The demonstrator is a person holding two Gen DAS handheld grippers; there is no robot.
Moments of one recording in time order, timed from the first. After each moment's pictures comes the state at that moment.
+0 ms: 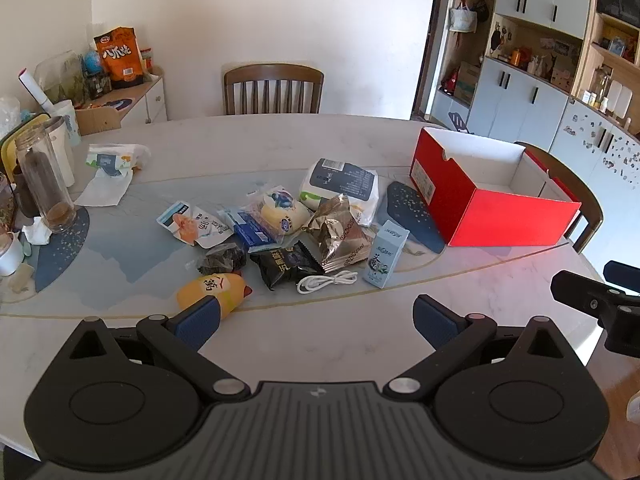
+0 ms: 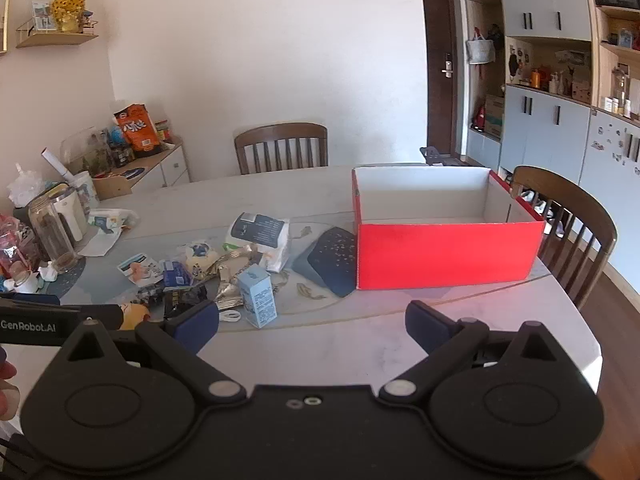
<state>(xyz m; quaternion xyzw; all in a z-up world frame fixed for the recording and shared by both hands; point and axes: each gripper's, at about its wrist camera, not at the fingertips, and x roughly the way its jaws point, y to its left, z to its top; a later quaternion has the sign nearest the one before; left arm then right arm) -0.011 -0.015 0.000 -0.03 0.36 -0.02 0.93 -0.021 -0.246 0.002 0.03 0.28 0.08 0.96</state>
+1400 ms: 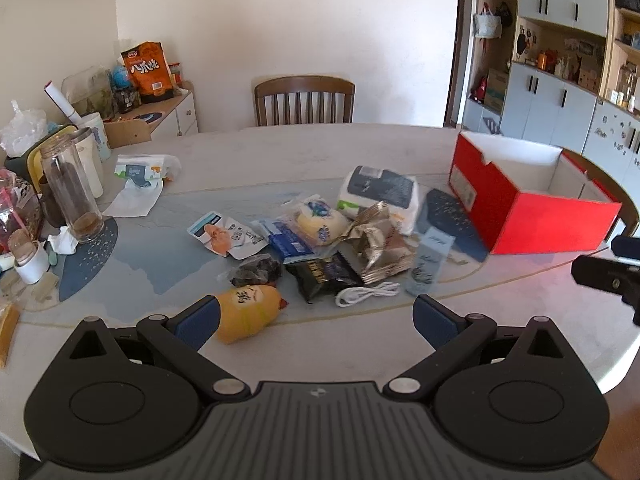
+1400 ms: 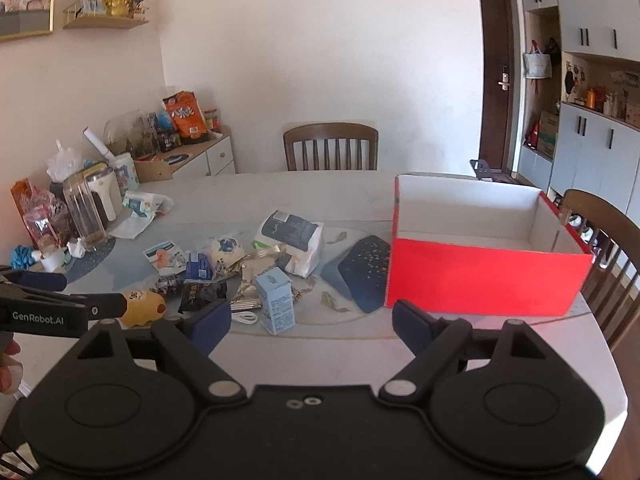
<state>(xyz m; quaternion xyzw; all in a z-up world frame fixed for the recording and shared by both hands) 0.004 -0.005 -0.021 -0.01 0.34 0.03 0.94 0.015 -0.251 -0.010 0.00 0.28 0.16 0.95</state>
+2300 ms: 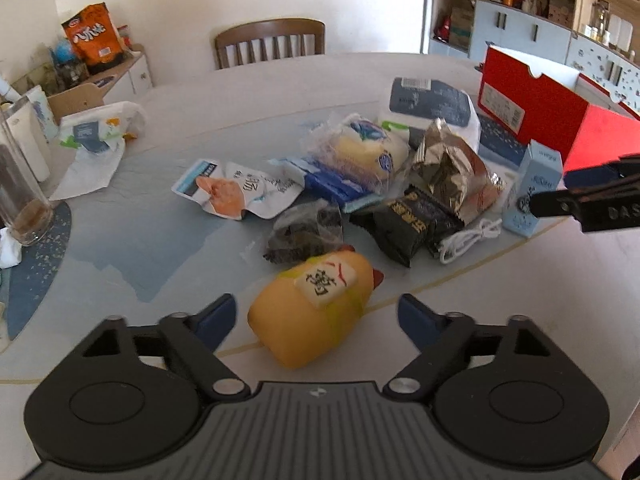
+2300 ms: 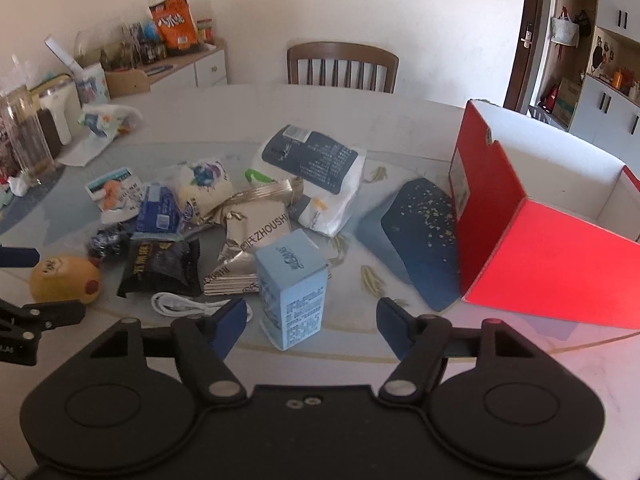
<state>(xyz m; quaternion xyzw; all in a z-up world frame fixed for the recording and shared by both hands) 0.082 0.076 -0.114 0.04 0.40 -0.05 0.91 0.131 -0.161 -0.092 -0.06 0.38 0.15 0.91</state>
